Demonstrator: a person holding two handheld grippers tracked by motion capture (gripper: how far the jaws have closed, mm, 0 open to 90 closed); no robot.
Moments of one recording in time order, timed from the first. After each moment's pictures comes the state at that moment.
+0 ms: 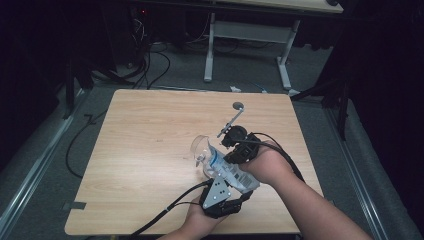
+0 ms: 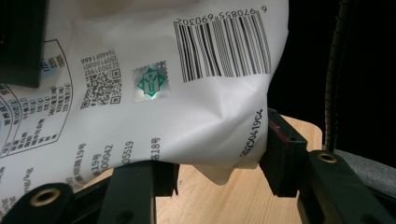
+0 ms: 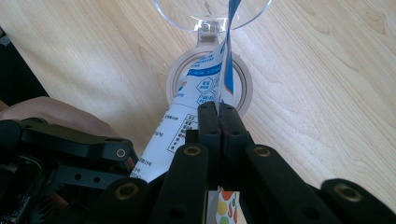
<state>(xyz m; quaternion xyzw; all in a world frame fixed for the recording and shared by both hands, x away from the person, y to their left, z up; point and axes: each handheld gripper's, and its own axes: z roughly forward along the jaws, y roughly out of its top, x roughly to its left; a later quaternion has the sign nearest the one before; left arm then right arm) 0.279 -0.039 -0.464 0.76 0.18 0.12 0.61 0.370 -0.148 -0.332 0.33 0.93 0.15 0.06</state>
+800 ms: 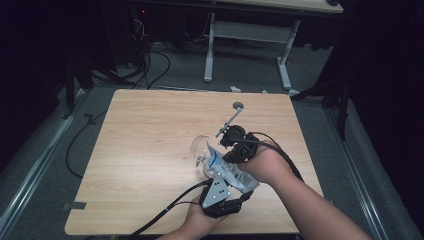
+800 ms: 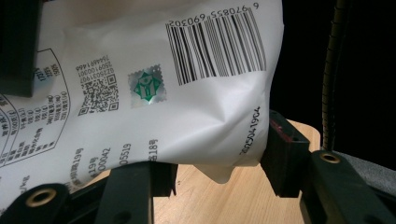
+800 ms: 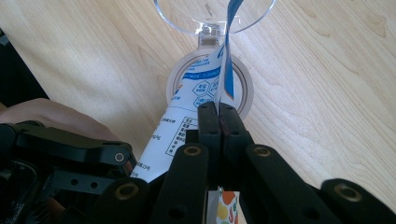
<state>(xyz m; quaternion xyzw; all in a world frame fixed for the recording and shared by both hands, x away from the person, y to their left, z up) 0.279 -0.038 -0.462 0.76 0.18 0.12 0.62 0.372 -0.145 -0.333 0.32 0.93 0.15 0.06</state>
